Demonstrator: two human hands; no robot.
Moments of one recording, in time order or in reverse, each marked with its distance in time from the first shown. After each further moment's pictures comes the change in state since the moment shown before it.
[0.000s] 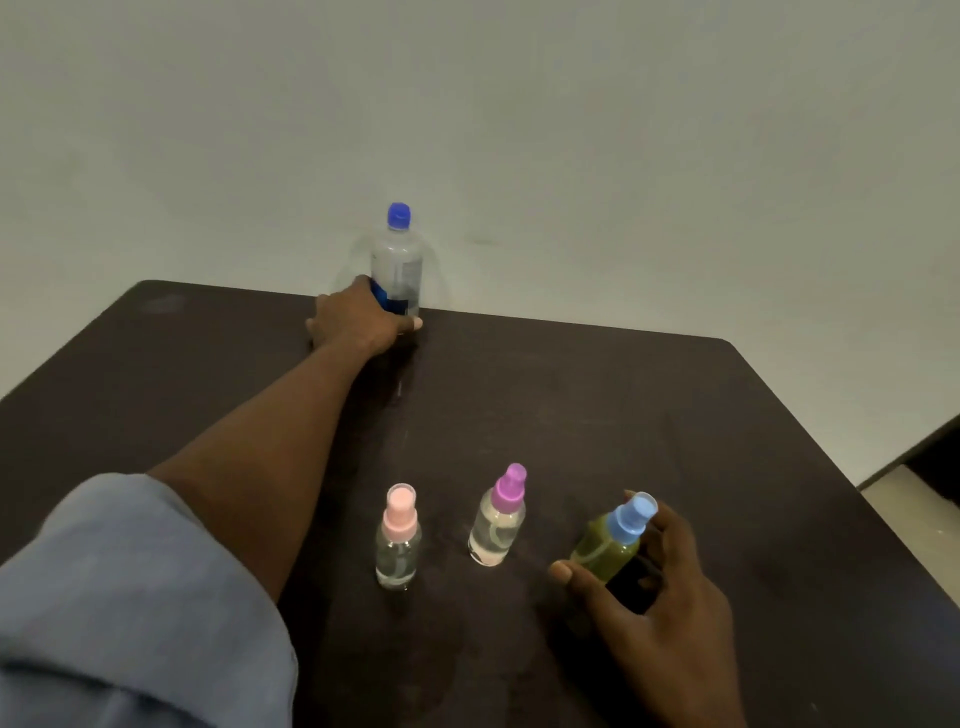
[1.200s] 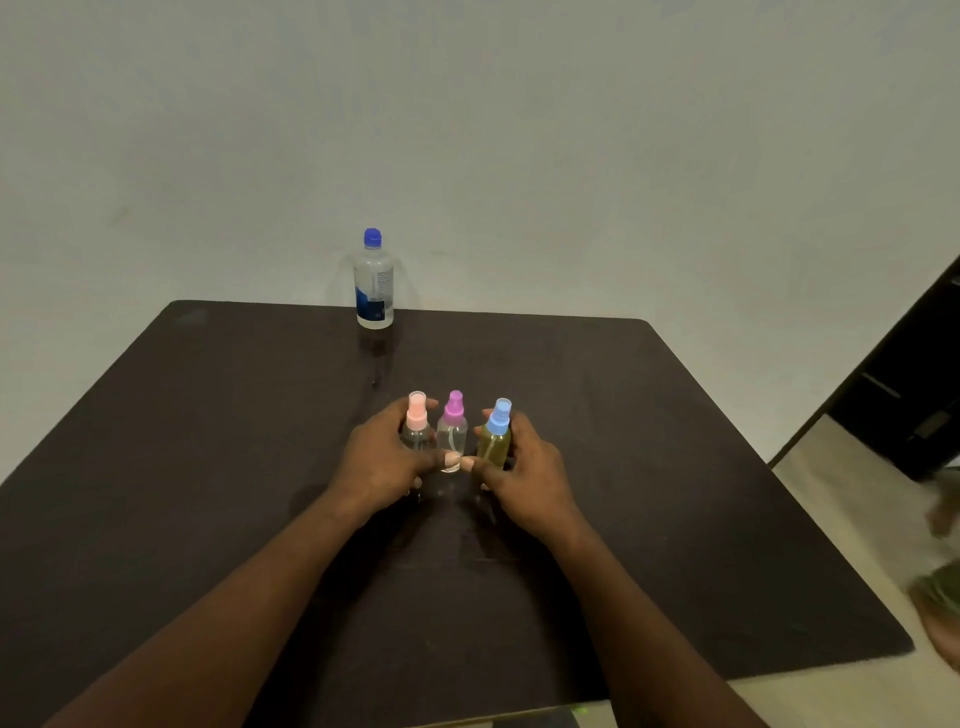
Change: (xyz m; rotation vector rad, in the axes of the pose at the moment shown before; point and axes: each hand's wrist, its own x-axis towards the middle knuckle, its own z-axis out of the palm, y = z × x) left_hand -0.286 -0.002 -0.037 -0.494 -0.319 0.179; right_hand 0.010 -0.014 0.017 0.053 -0.291 -0.125
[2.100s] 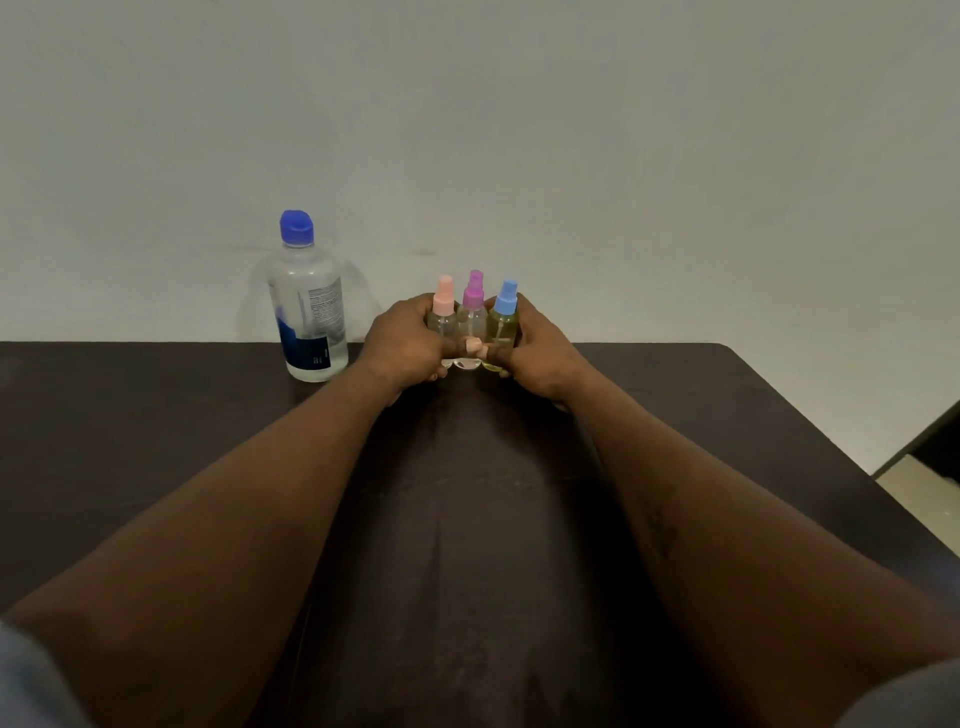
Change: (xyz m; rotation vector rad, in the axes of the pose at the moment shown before) left_hand 0.336 -0.004 0.036 -0.022 0.000 0.133; right_hand 0.340 0.070 -0.001 0.027 -0.109 -0.074
